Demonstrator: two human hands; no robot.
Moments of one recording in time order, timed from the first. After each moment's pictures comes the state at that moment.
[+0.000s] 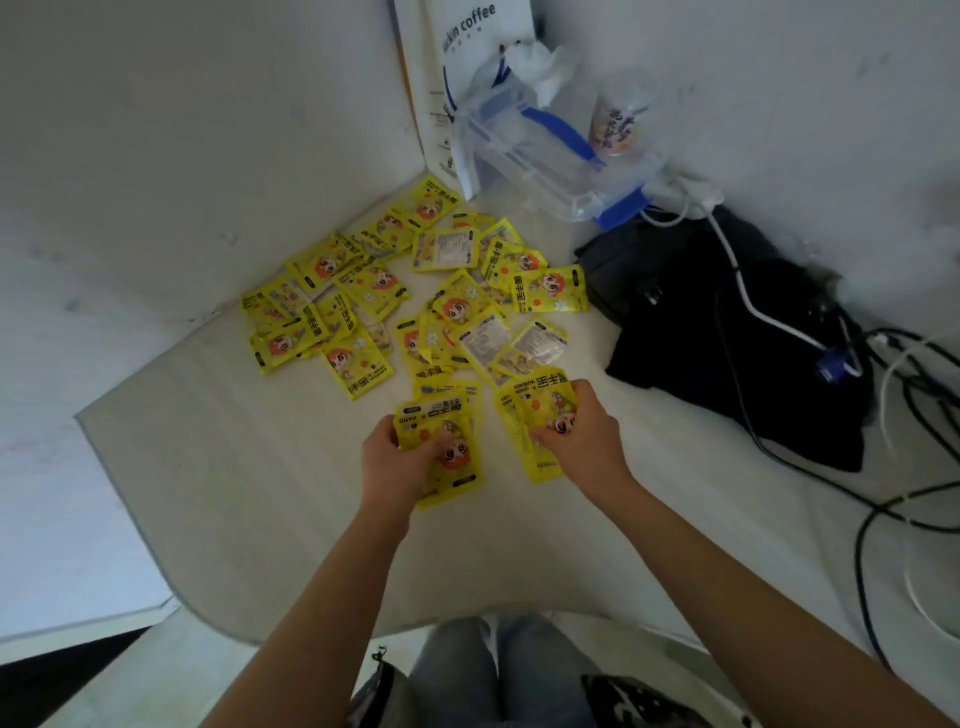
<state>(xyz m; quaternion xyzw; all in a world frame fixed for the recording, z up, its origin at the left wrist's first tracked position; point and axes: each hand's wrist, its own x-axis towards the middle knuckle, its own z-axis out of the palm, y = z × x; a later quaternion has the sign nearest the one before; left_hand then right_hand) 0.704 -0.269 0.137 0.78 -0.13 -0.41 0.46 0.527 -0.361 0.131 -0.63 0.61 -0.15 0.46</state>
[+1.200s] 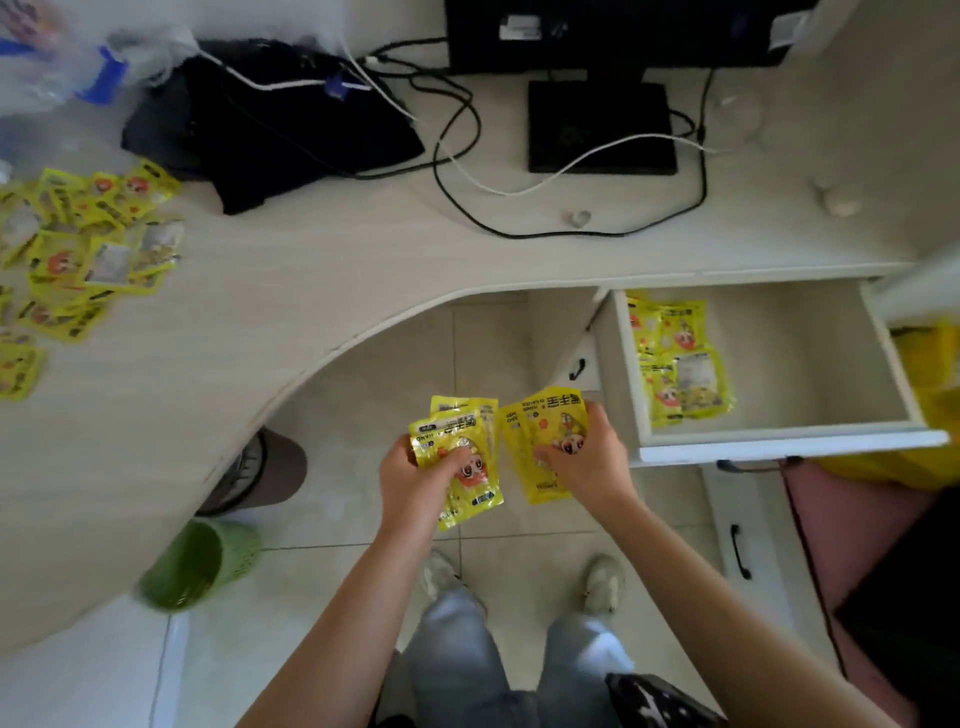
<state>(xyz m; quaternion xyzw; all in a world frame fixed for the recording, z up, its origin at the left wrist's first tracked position) 0.438 0.021 0.107 0.67 -0.39 -0.59 0.23 0.263 0.084 0.102 -0.26 0.83 -0.30 0.39</state>
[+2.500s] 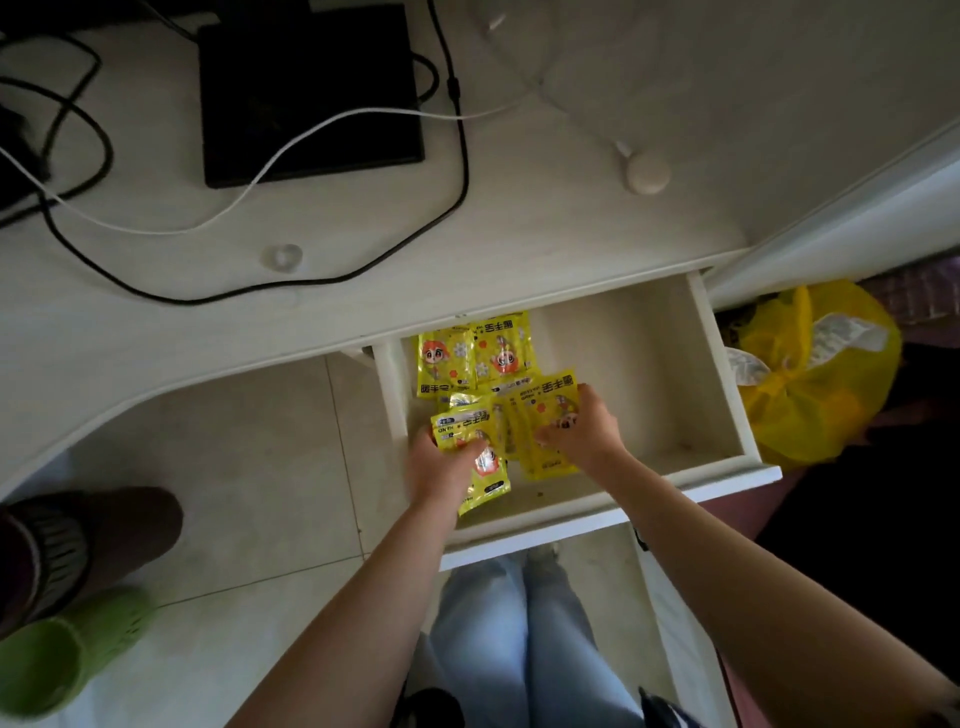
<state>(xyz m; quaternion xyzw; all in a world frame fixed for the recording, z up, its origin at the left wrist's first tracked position) 0.078 0.028 -0.021 0.71 -0.46 -0.54 0.04 -0.080 0.097 -0.012 -0.16 0.86 -0.18 0.45</state>
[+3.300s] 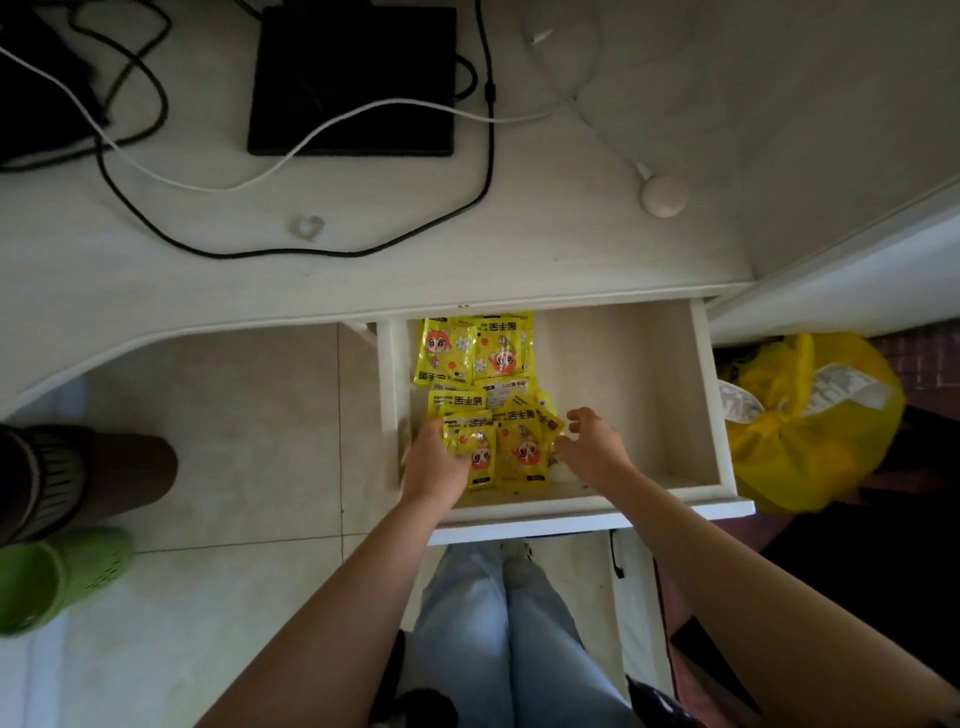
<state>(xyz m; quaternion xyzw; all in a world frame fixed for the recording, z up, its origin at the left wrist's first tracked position) 0.072 0.051 -0.001 0.66 -0.59 -0.46 -0.07 -0.105 0.120 -0.011 -0.24 0.84 -0.09 0.47</state>
